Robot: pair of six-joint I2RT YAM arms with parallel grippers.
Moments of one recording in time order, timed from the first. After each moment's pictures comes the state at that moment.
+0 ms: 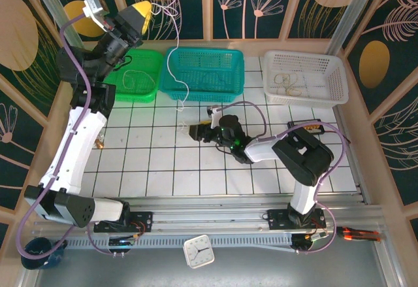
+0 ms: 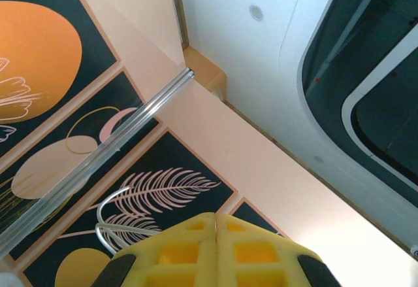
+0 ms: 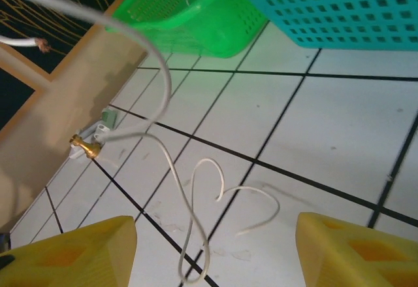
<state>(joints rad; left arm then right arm) -0.22 1.35 1.54 0.52 0.61 -1.38 0.80 1.80 0.76 0.76 -0.18 0.56</state>
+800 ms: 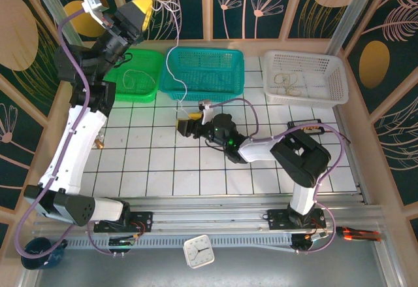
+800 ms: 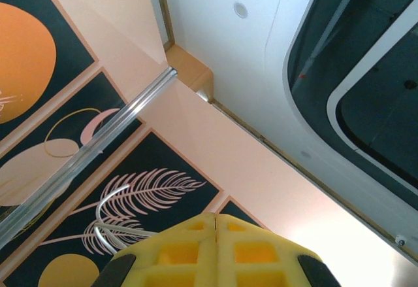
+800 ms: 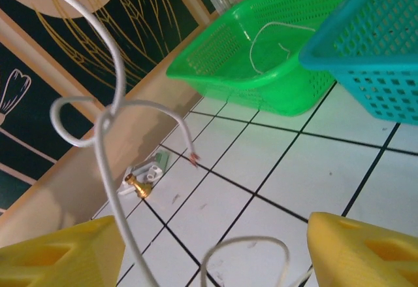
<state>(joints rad) -0.26 1.37 1.59 0.52 0.61 -1.38 0.87 1.81 0.85 0.86 -0.13 0.56</state>
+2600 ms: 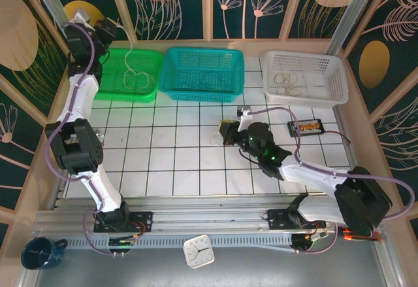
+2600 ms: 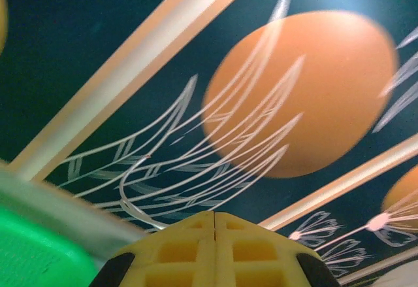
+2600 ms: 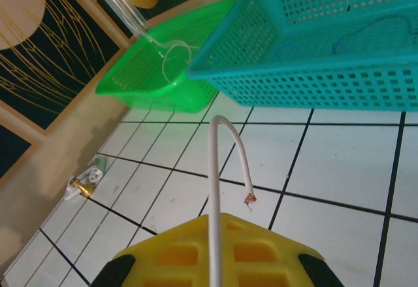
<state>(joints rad) 0.15 1.86 1.69 0.15 0.35 -0.87 0.77 1.20 0.53 0.46 0.02 0.56</state>
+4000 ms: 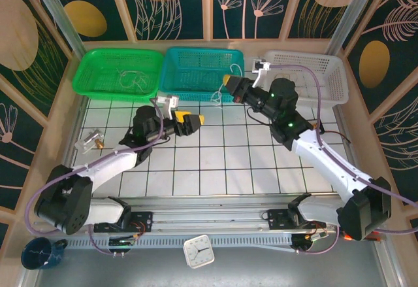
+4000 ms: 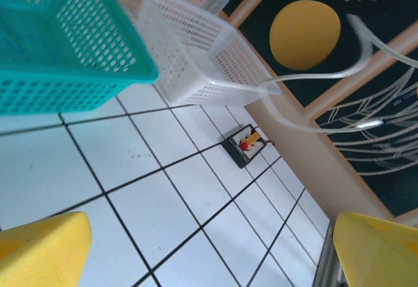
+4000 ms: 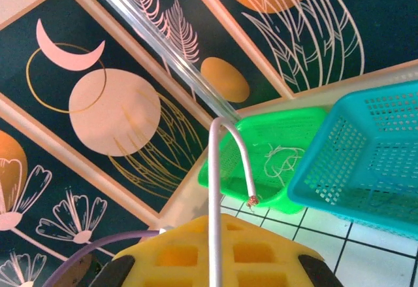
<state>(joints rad) -0.50 1.29 0.62 0.49 0.51 -0.59 0.56 1.21 1.02 0.21 -0.31 0.72</state>
